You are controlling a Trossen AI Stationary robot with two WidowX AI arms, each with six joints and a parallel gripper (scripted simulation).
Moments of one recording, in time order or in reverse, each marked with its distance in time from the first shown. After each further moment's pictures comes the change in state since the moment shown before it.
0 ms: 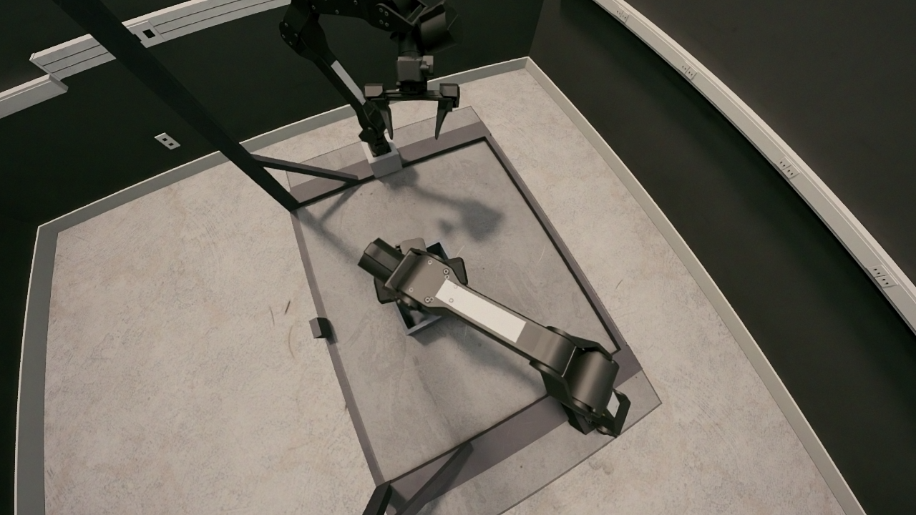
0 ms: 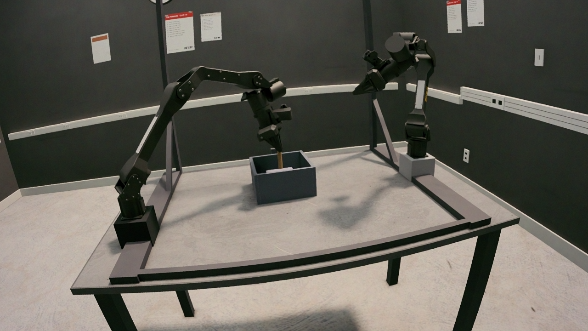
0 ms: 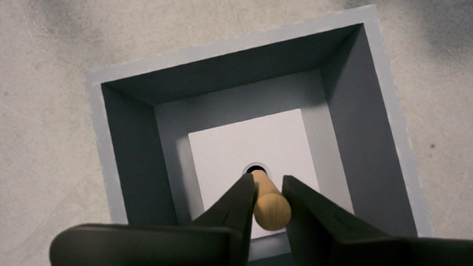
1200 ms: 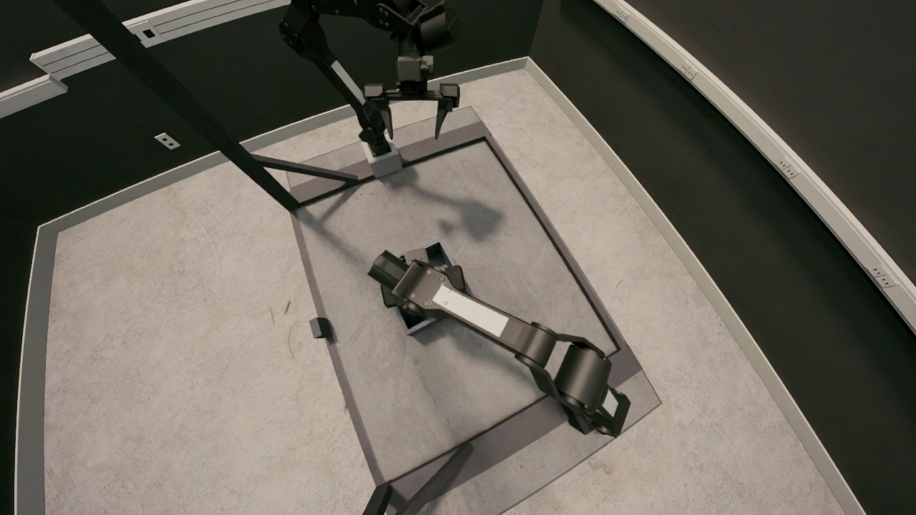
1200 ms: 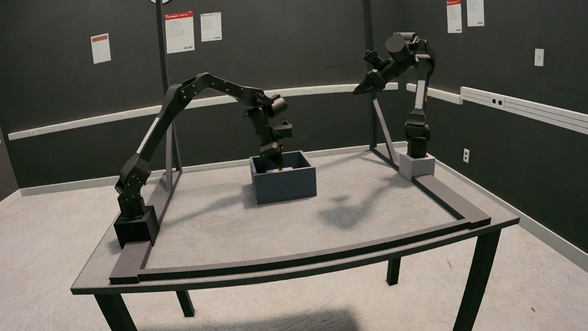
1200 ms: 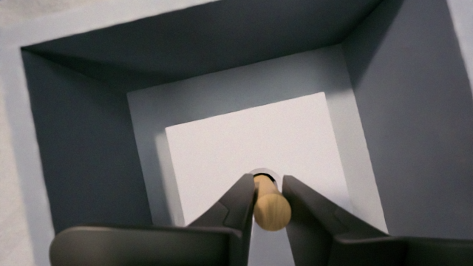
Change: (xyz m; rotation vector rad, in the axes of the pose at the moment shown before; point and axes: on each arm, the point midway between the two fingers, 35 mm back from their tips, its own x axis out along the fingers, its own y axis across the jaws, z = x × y) left arm 0.000 0.000 0.000 0.000 0.000 0.000; right arm 0.053 0.000 -0.020 -0.002 0.004 -0.004
